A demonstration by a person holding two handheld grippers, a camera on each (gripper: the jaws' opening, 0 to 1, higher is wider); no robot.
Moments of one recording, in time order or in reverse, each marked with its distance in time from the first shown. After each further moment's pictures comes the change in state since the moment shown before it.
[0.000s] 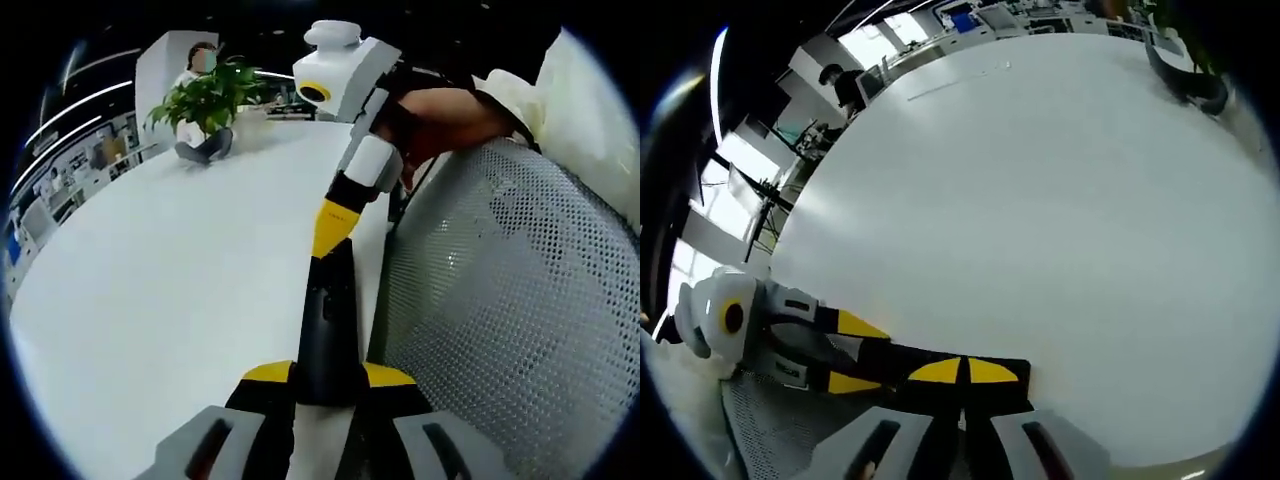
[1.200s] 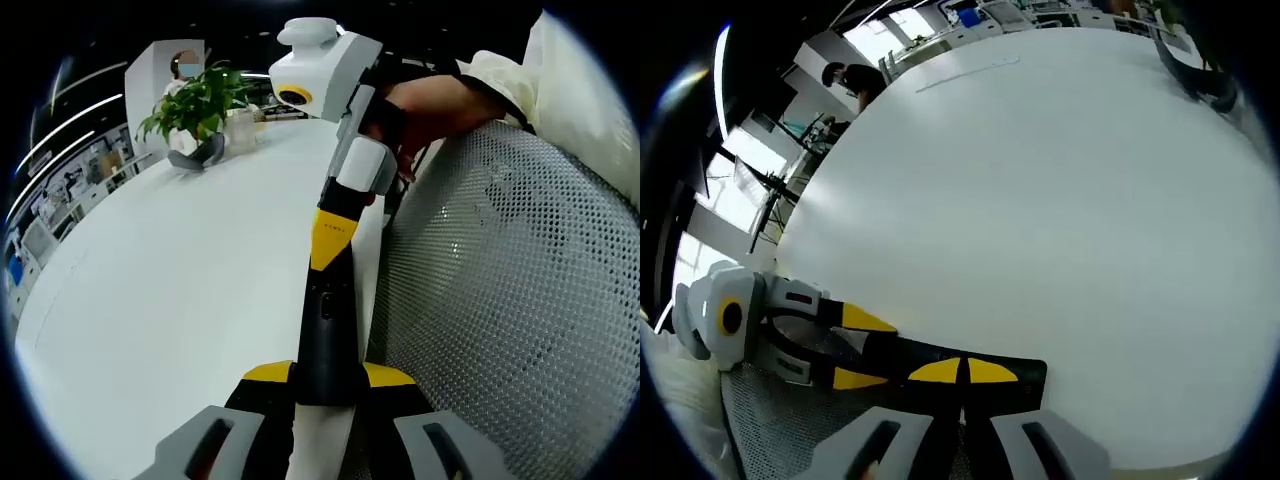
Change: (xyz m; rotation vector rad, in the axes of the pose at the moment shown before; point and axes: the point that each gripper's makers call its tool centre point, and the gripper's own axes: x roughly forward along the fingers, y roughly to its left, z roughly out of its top) left arm -0.001 0.002 -0.001 0.037 0.017 0.017; right arm 0.005 0.004 -0.005 -0.070 0.035 -0.010
